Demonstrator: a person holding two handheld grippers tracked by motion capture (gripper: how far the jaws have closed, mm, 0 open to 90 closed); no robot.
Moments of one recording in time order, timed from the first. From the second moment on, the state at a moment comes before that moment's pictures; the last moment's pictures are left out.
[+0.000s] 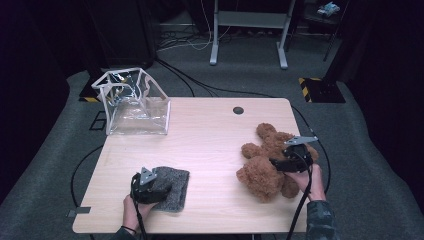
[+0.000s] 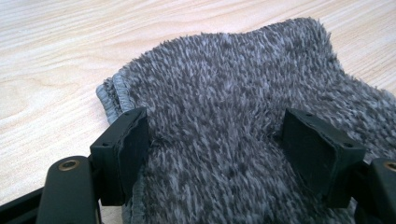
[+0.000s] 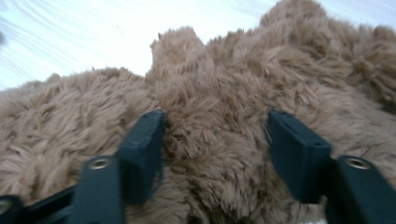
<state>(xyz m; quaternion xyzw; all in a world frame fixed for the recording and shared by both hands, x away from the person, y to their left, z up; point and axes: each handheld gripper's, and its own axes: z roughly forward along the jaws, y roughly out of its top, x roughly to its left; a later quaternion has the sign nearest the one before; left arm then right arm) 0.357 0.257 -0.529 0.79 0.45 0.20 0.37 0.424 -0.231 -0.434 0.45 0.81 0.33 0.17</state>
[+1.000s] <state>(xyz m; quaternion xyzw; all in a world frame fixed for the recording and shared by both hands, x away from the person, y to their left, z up) 0.357 0.257 -0.529 0.78 0.46 0.21 0.37 0.418 -0.214 -0.399 0.46 0.79 0.33 0.25</state>
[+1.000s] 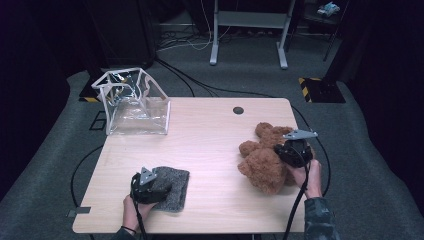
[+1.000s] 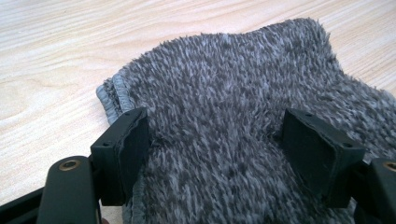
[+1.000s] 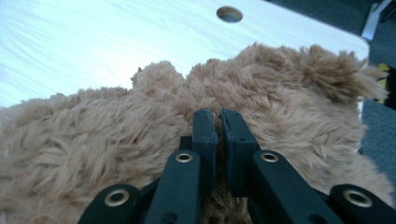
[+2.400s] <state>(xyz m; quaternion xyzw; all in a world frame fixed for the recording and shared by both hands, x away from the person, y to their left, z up) 0.357 0.258 -0.529 0.78 0.46 0.20 0.37 0.433 -0.109 -0.363 0.43 0.78 0.37 0.24</state>
